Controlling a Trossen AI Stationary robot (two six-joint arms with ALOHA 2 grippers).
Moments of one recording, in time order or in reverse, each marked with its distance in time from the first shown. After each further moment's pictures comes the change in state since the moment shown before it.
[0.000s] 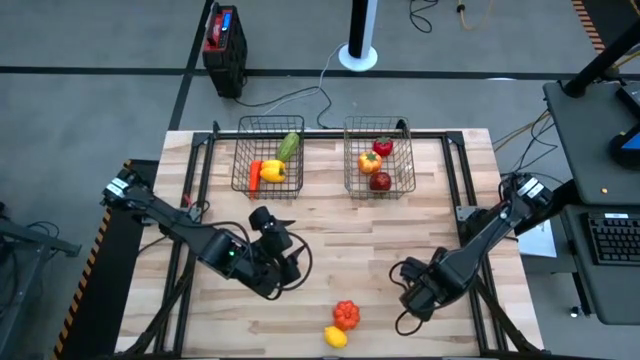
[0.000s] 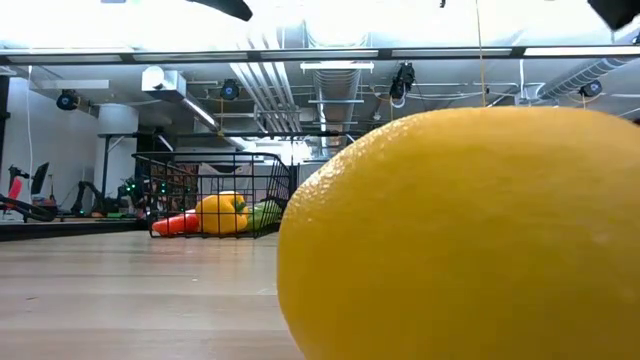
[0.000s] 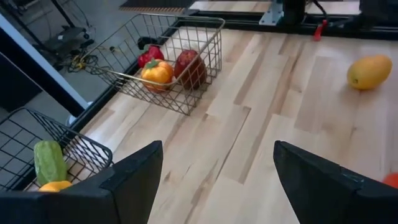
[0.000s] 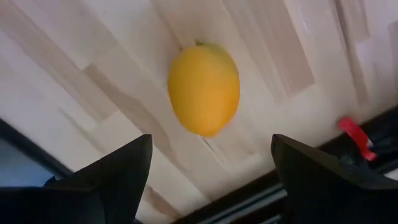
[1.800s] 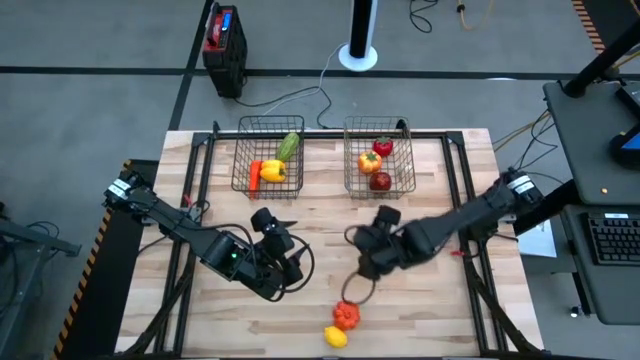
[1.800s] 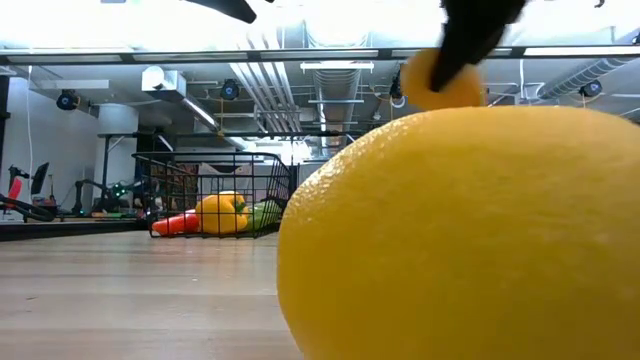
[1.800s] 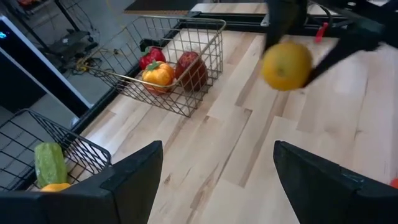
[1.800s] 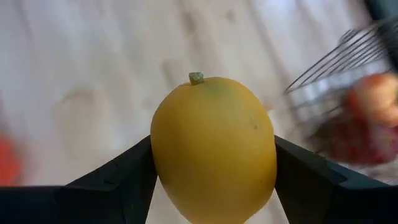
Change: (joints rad) left arm 0.001 0.021 -0.001 0.022 -0.021 0.005; right arm -0.294 0.048 0.156 0.245 0.631 -0.643
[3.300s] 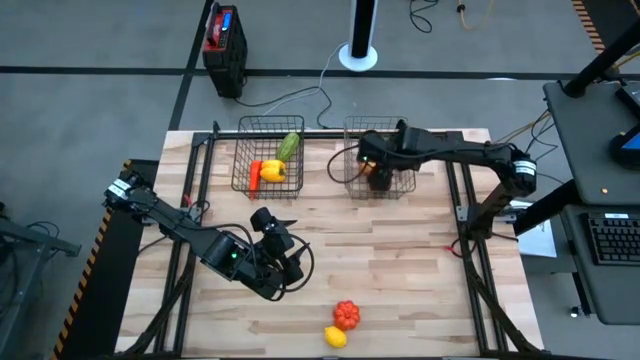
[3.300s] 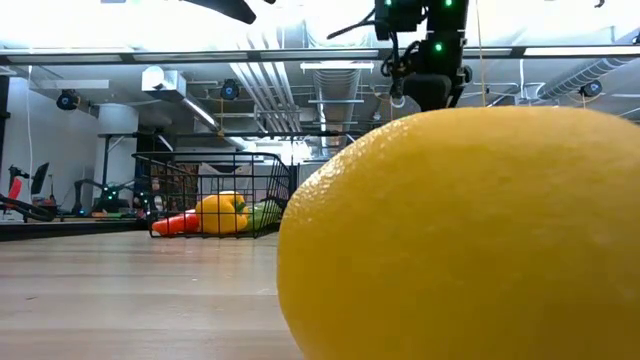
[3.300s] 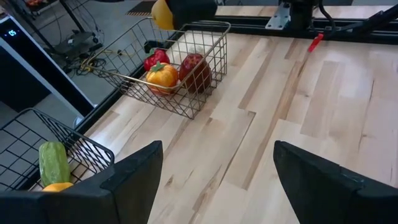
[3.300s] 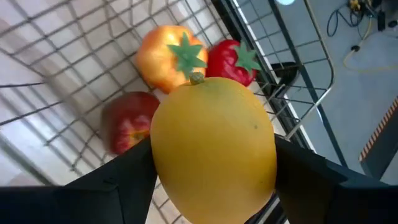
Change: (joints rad) left arm 0.001 0.000 -0.005 0.003 -0.017 -0.012; right arm -0.701 -0.043 0.076 -0.244 -0.003 -0.380
